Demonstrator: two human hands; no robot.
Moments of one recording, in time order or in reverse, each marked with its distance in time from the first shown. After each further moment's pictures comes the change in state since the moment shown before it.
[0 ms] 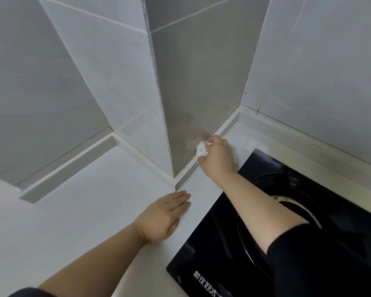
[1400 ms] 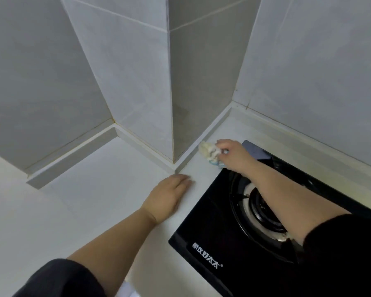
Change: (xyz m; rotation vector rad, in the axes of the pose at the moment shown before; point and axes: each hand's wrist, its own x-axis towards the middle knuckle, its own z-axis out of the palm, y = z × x) left_hand 0.002 0.026 -0.012 -0.029 0.174 -0.116; right_hand -0.042 0.017 -0.058 0.170 -0.287 0.039
